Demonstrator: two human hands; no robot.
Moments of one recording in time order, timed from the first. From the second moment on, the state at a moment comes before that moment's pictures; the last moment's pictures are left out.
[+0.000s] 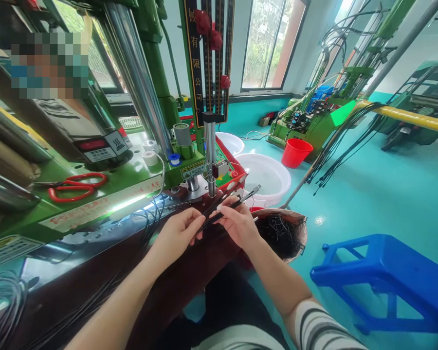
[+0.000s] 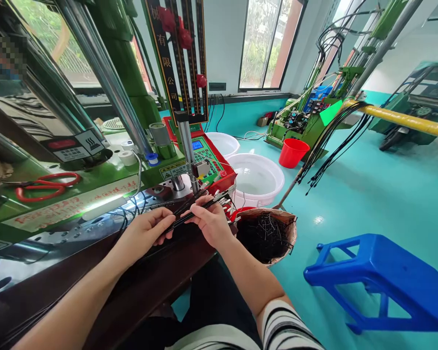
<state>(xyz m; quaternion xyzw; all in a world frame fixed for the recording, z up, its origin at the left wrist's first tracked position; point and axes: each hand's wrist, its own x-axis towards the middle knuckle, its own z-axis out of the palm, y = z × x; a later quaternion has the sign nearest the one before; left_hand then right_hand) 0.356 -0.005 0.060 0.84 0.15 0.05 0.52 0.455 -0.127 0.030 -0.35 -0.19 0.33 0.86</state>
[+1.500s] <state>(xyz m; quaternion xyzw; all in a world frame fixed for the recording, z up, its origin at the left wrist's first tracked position) 0.379 -0.041 0.058 0.90 0.03 -0.01 0.44 0.484 -0.169 0.019 -0.44 -0.23 0.25 0.83</state>
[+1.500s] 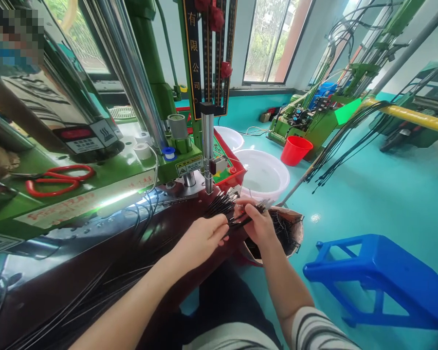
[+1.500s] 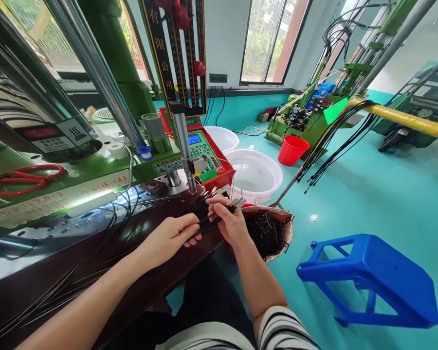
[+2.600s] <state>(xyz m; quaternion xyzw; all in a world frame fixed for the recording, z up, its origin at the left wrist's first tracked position) 0.366 -0.038 0.035 0.93 0.10 0.09 0.34 0.478 -0.199 -0.011 -0.48 -0.14 0.34 0.80</state>
